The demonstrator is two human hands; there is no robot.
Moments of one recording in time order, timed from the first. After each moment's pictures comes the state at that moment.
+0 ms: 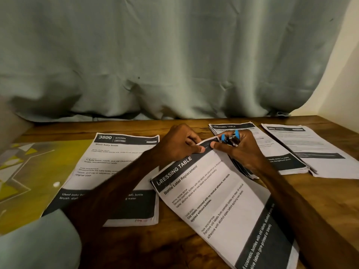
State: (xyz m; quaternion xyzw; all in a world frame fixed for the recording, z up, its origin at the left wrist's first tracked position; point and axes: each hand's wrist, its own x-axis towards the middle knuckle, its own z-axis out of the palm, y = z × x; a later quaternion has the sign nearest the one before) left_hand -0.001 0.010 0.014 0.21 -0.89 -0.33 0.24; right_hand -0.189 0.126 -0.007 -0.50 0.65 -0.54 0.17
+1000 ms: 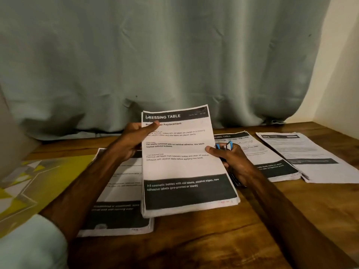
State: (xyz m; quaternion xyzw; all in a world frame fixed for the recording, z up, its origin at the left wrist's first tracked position) left_hand 0.058 -0.040 0.046 0.36 -0.62 -0.58 0.37; right_hand -0.186 0.133 0.002 -0.35 0.59 -0.59 0.42
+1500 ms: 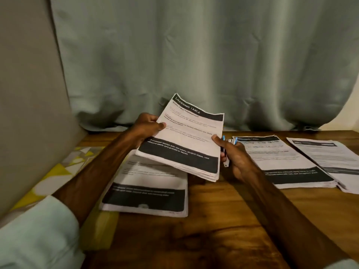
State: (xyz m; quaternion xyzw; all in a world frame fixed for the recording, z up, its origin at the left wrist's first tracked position) left_hand 0.133 -0.048 0.067 0.42 -0.70 -0.44 0.38; right_hand -0.110 0.087 0.006 -0.30 0.53 -0.65 0.45
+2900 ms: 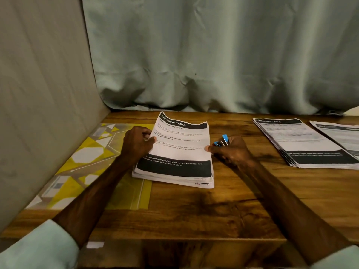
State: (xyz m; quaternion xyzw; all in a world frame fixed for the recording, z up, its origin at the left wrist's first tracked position) left_hand 0.239 -0.022 -0.034 0.55 -0.74 -0.16 0.36; right_hand -0.037 0.088 -0.036 -0.41 0.67 -0.51 0.36
